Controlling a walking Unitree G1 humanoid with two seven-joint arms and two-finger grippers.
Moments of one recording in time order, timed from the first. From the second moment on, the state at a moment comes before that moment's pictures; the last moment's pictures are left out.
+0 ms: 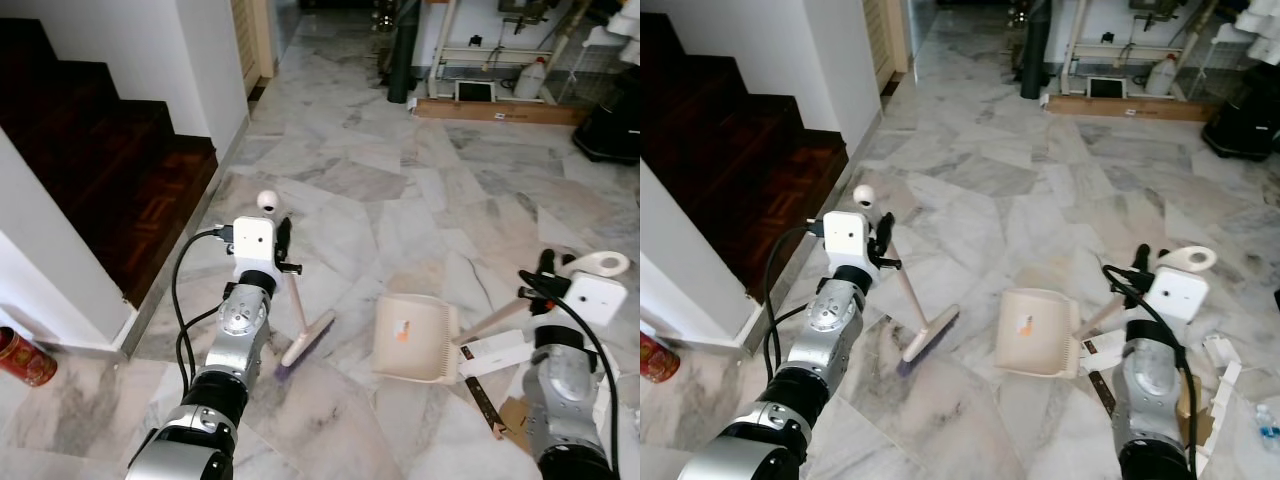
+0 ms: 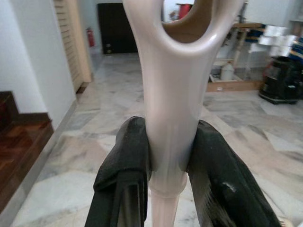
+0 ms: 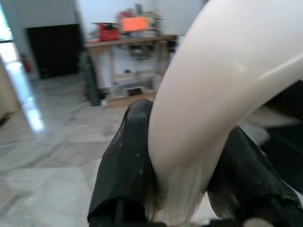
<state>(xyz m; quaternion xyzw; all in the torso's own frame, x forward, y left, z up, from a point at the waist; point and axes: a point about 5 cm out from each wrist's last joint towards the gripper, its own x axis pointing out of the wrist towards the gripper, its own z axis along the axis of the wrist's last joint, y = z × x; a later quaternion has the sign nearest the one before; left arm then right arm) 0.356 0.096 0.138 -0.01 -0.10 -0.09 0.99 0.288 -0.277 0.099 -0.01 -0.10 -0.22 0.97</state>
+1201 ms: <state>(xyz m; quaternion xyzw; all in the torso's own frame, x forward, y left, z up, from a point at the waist) 0.368 0.133 0.145 0.01 -0.10 -0.04 0.99 0.300 -0.241 0.088 0.02 -0.06 -0.18 0.98</state>
